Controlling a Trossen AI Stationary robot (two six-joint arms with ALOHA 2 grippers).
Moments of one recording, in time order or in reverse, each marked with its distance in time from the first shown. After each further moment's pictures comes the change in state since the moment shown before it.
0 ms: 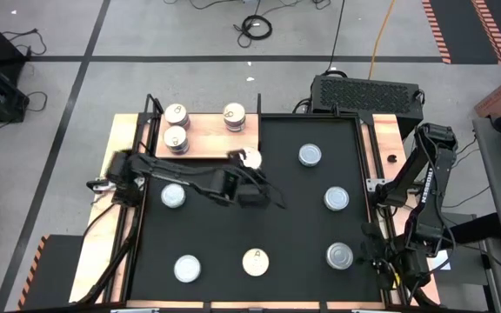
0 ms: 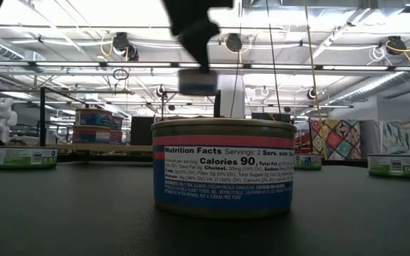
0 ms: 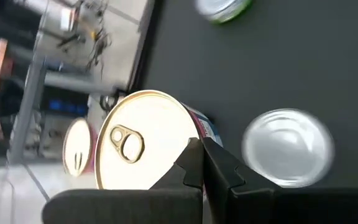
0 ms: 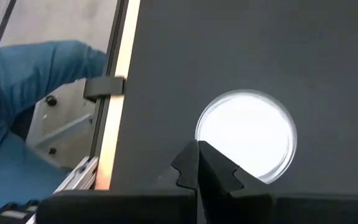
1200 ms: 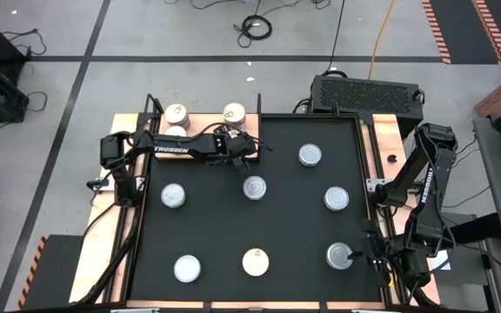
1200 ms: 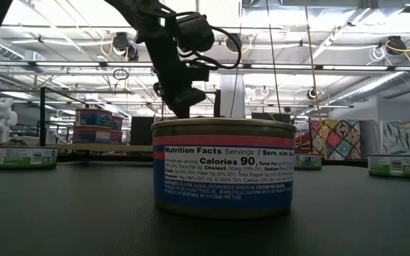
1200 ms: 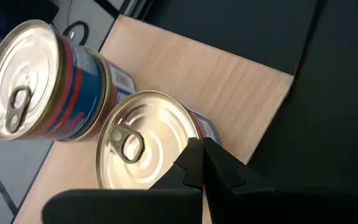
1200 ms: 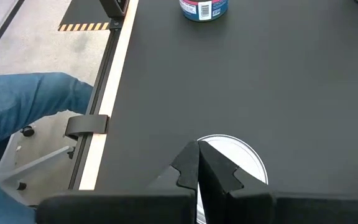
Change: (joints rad) left arm 0.383 -0.093 -0.399 0.412 0.266 0.044; right arm 0.000 0.000 0.000 -0.003 0.177 -0.042
